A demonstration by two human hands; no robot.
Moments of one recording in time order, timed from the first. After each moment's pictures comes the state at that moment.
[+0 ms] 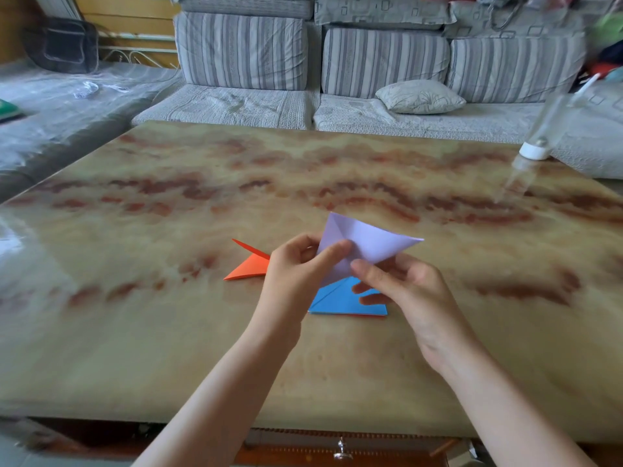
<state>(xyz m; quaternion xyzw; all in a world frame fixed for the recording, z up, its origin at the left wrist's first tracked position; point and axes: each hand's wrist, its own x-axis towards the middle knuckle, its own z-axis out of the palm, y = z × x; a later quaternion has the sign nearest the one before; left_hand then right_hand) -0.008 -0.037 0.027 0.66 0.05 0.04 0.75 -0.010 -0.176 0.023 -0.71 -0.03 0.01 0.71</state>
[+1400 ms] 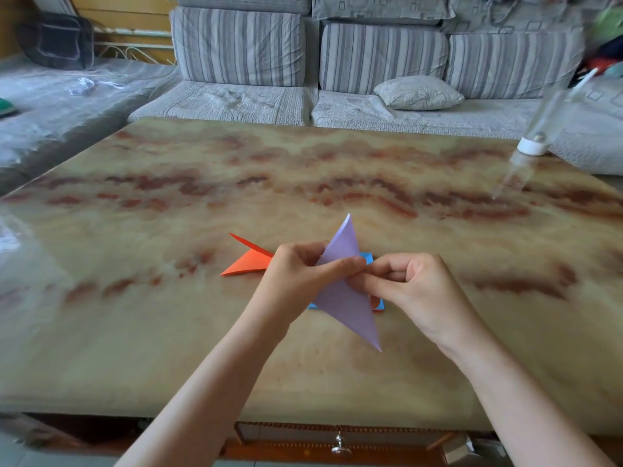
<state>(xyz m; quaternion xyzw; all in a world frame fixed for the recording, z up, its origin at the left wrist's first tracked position) -0.012 -0.033 0.031 0.74 0.00 -0.02 0.68 -0.013 -0.187 0.036 -0.77 -0.09 0.06 0.63</state>
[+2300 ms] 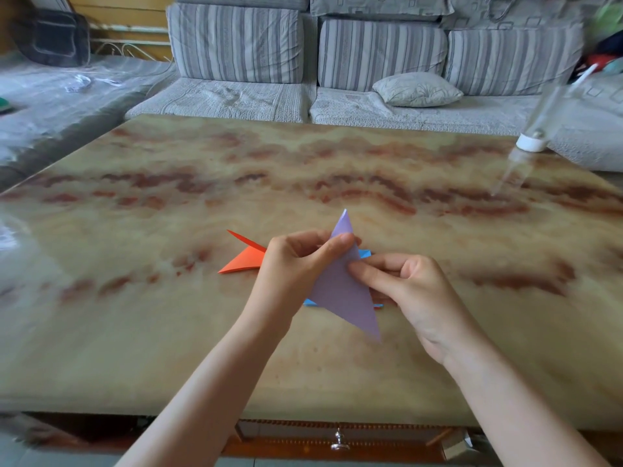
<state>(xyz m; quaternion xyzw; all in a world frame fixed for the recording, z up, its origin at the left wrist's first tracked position) -0.015 -0.035 0.033 0.69 -0.01 0.02 0.72 -0.019 -0.181 0.033 -0.71 -0.04 0.08 0.70</state>
